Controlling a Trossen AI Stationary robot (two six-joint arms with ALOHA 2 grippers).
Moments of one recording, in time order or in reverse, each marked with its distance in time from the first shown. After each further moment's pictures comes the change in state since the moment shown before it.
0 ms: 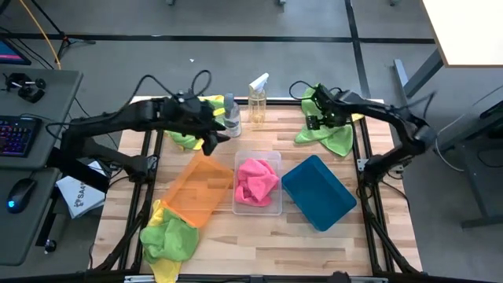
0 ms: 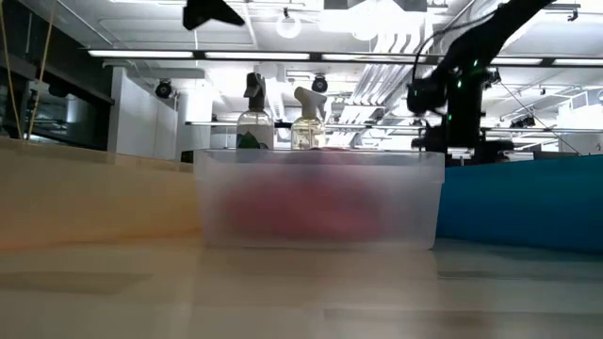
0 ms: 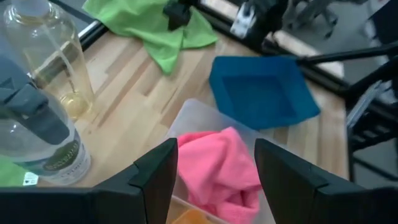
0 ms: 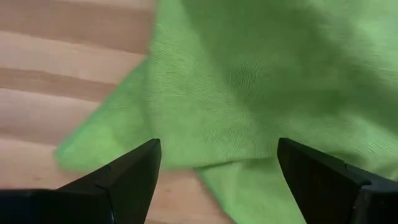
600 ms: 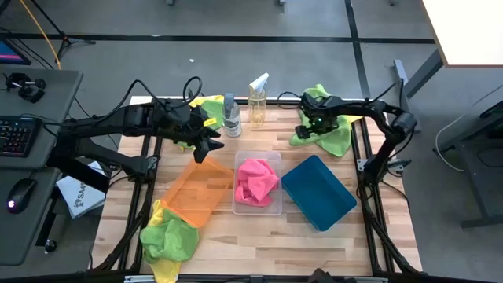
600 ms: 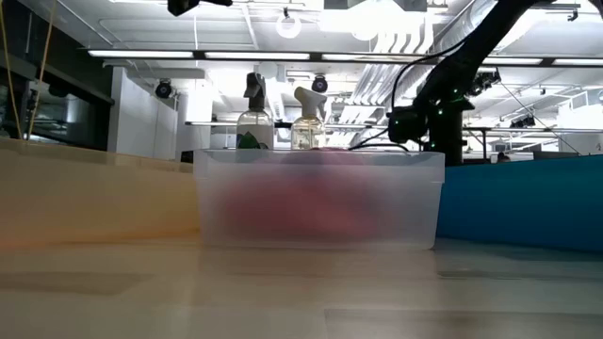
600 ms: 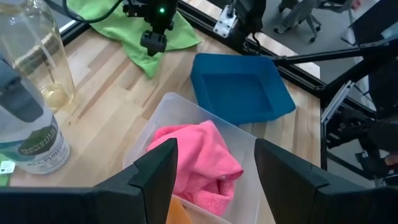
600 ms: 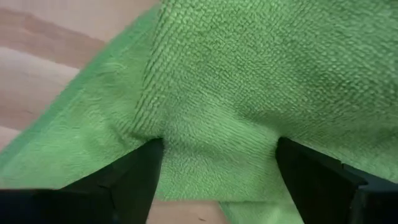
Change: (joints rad) left arm -0.099 -0.056 -0.002 -0.032 -0.046 -0.088; right arm 0.072 0.218 0.002 0.135 -0.087 -0.071
